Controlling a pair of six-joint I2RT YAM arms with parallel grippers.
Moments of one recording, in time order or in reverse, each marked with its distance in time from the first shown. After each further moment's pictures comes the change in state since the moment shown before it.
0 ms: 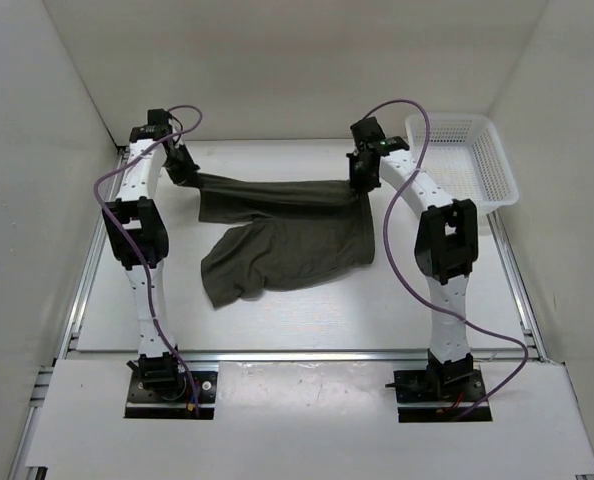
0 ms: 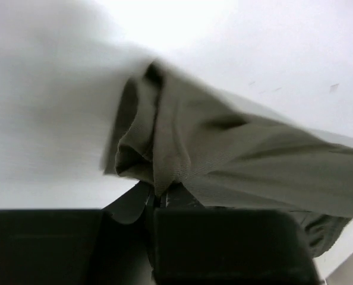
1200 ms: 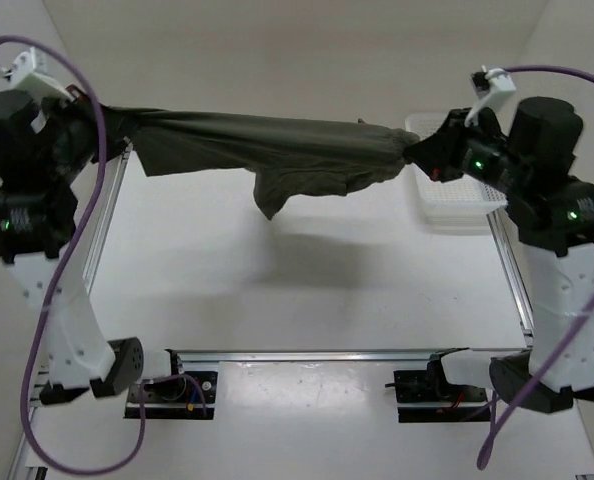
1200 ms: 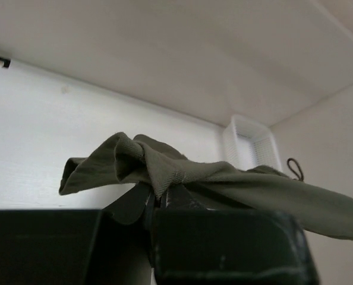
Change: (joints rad) left arm 0.057 -0.975 0.012 -0.012 0.066 -0.090; right arm -0.101 -0.856 0.069 -0.157 -0.428 -0.033
